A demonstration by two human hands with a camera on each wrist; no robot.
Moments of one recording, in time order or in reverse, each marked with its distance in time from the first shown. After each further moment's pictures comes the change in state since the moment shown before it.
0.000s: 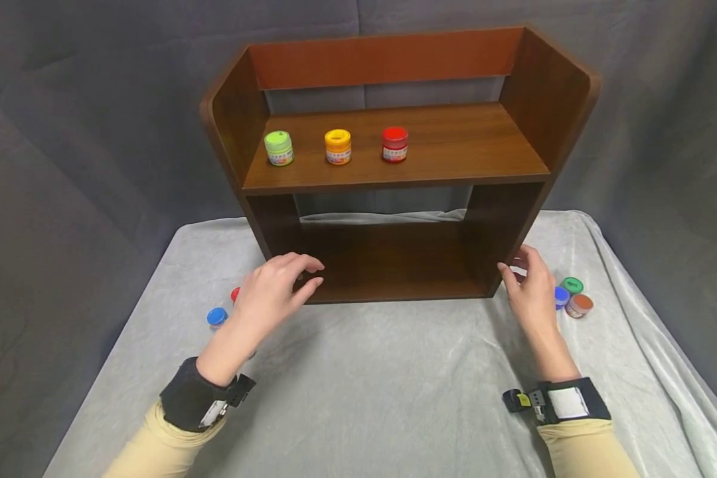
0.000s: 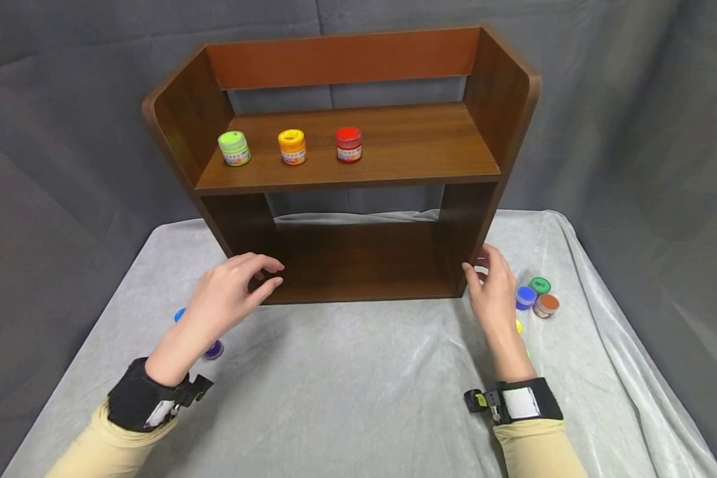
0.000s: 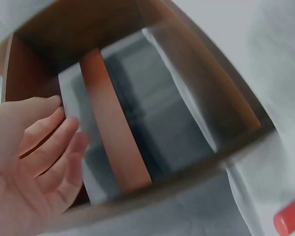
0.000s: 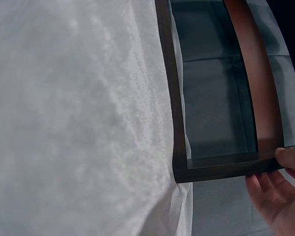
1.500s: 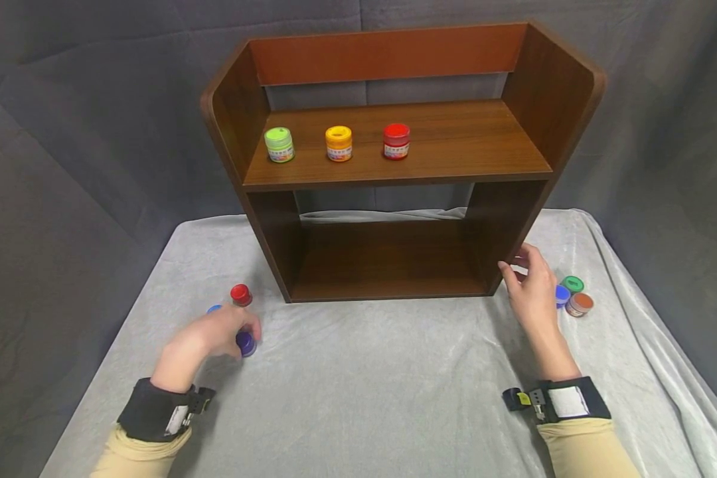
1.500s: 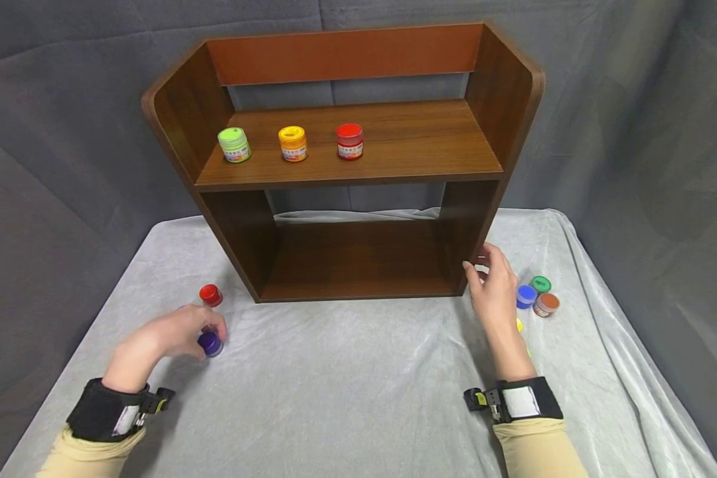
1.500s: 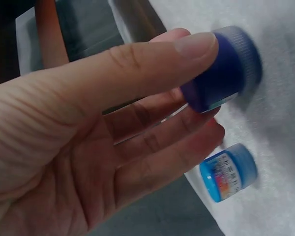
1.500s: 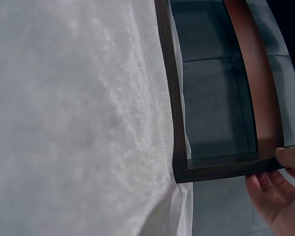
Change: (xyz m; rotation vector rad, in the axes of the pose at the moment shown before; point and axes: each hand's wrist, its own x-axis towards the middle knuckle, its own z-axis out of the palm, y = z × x) left_hand -0.060 -0.087 -0.007 -0.040 -0.774 -0.166; right_hand 0.000 0.000 0.000 -0.016 0.004 -0.005
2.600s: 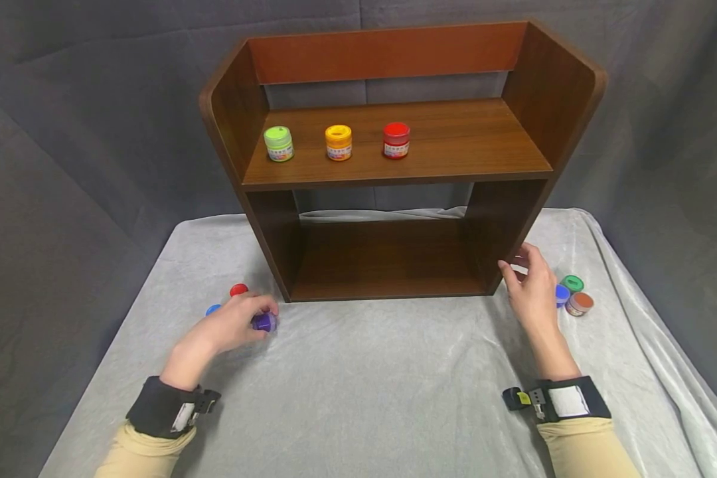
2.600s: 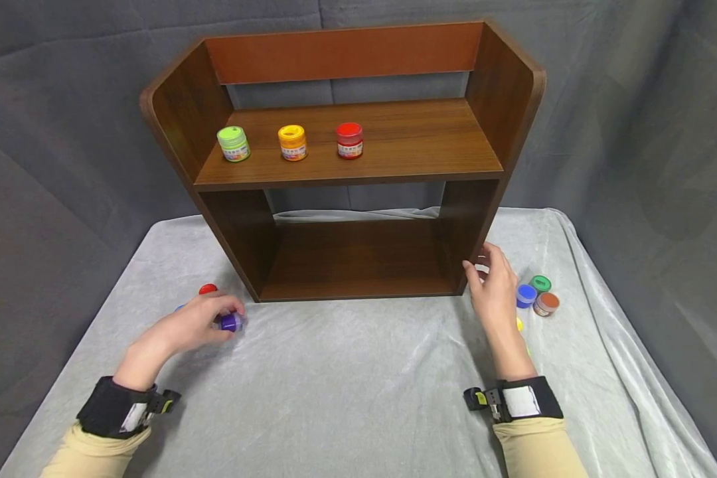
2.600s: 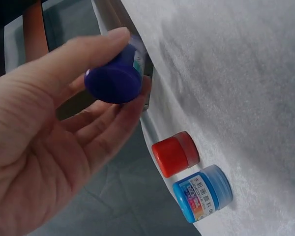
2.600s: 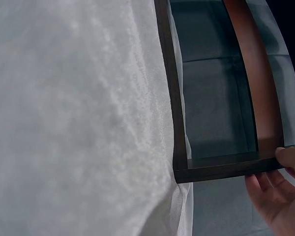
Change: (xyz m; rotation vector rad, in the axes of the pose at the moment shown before) left_hand 0.023 -0.004 0.016 -0.074 0.280 0.157; right_hand -0.001 0.000 0.000 -0.006 -0.009 0.015
